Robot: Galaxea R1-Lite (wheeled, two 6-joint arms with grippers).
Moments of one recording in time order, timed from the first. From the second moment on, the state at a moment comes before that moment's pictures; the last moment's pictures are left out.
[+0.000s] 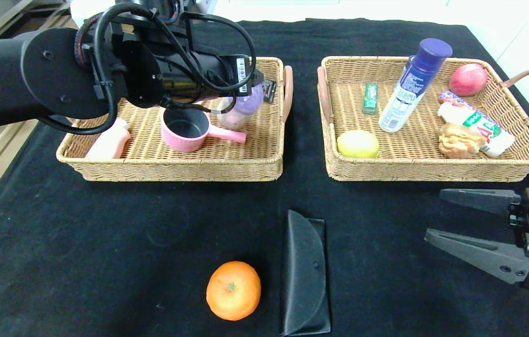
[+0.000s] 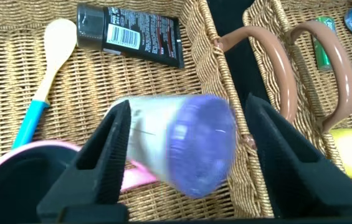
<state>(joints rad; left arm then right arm) -0.52 1.92 -1.90 0.07 0.23 -0.10 0.25 1.24 -0.61 -0.47 0.64 -0.08</state>
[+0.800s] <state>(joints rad) -0.62 1.74 -1.61 0.11 0.27 -0.10 0.25 1.23 -0.61 -0.47 0.64 -0.08</state>
